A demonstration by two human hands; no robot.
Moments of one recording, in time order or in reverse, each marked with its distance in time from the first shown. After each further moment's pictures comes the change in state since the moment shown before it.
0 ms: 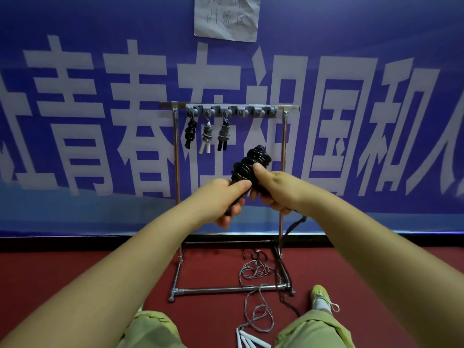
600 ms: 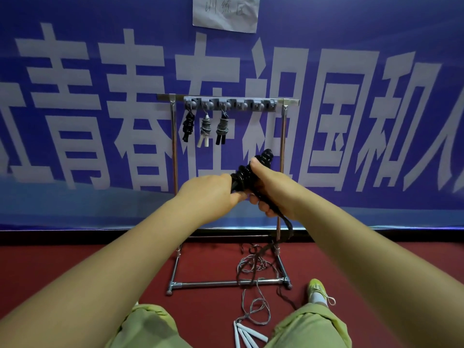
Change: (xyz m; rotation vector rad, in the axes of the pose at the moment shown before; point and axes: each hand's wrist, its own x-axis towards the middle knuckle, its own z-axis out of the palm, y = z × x) left_hand 0.009 -0.011 -0.001 1.060 0.213 0.128; right_hand 0.012 0.016 0.018 0.337 -0.022 0.073
